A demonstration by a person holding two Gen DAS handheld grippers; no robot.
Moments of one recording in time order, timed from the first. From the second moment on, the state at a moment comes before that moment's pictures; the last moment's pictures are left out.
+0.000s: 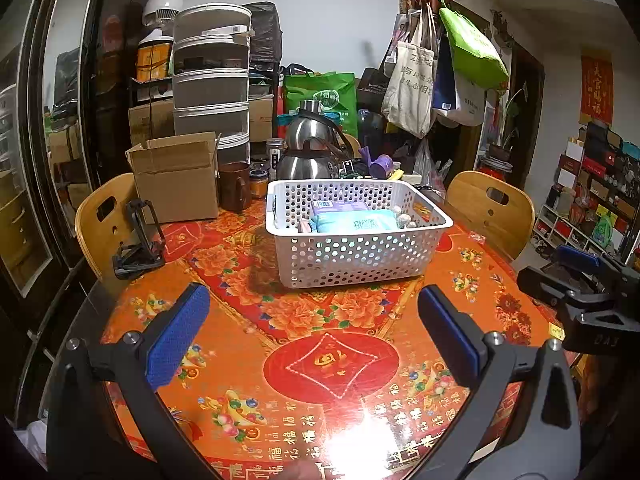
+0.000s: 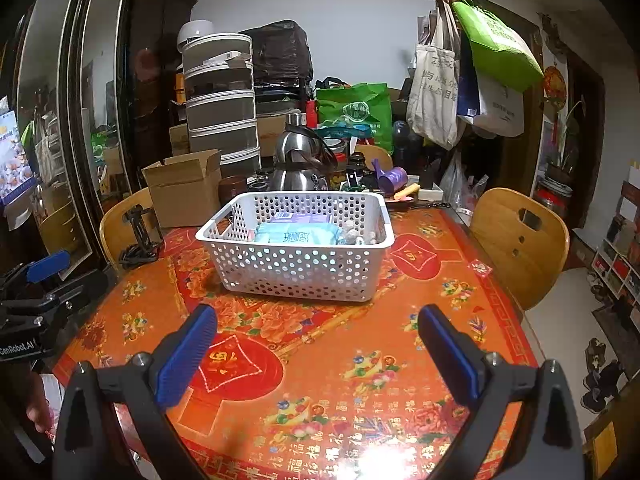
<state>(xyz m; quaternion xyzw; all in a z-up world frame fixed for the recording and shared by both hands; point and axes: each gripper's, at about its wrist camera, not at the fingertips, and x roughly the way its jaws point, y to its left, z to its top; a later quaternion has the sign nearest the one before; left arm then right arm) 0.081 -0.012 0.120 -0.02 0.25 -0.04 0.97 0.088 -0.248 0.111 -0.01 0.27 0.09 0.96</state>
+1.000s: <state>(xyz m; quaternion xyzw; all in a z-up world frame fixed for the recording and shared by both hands) 0.082 -0.012 0.114 -0.02 0.26 -0.05 0.96 0.088 -0.247 0.109 -0.01 0.27 0.10 0.96</state>
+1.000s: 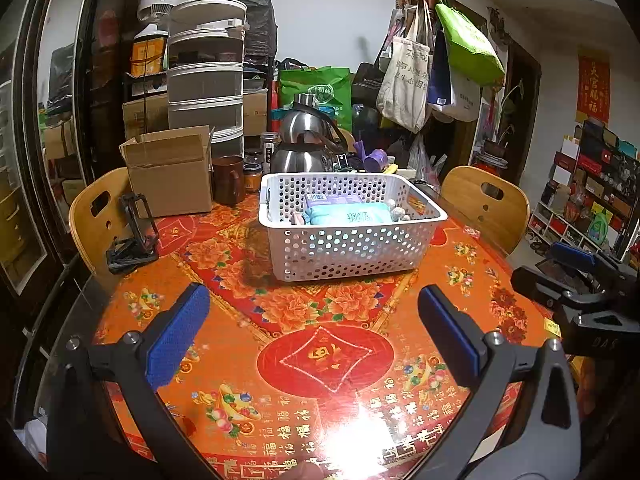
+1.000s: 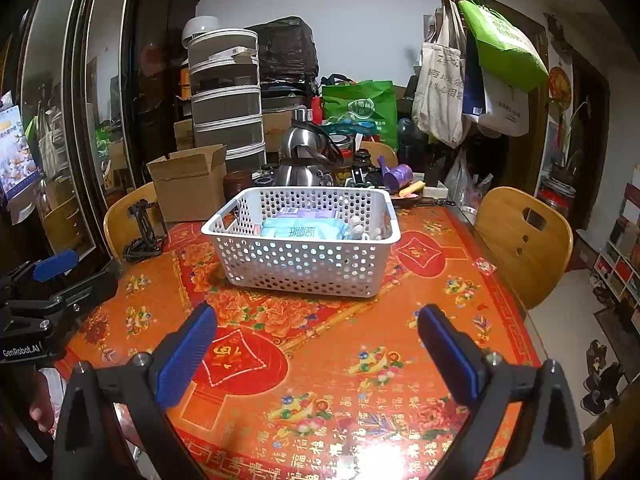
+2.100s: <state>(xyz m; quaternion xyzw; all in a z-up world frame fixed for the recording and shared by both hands) 0.081 -0.012 0.108 -0.02 0.26 -0.05 0.96 0.087 -0.246 0.107 -0.01 0.28 0.10 0.96</state>
